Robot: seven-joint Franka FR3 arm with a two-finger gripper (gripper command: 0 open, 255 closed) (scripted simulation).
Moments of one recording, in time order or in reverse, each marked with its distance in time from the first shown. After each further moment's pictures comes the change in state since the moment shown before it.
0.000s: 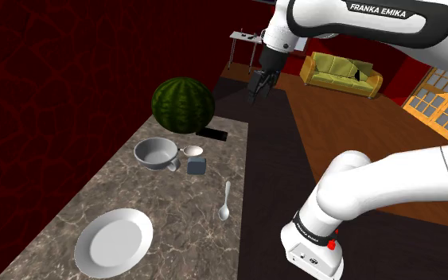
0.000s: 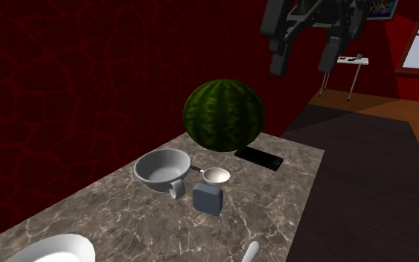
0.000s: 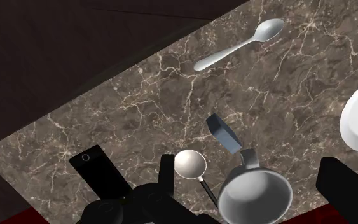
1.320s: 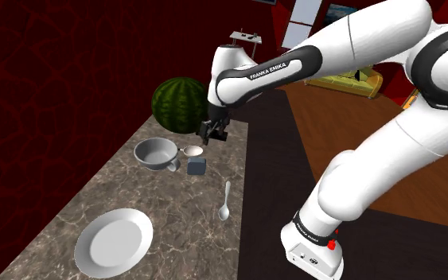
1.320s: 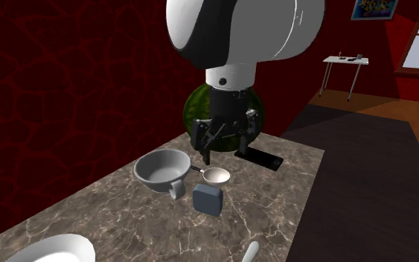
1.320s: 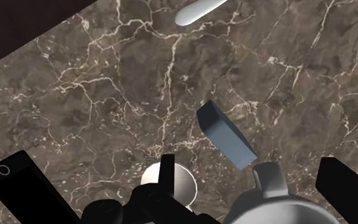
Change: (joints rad) arm 0.040 0.489 0.115 -0.120 0.011 0.554 0.120
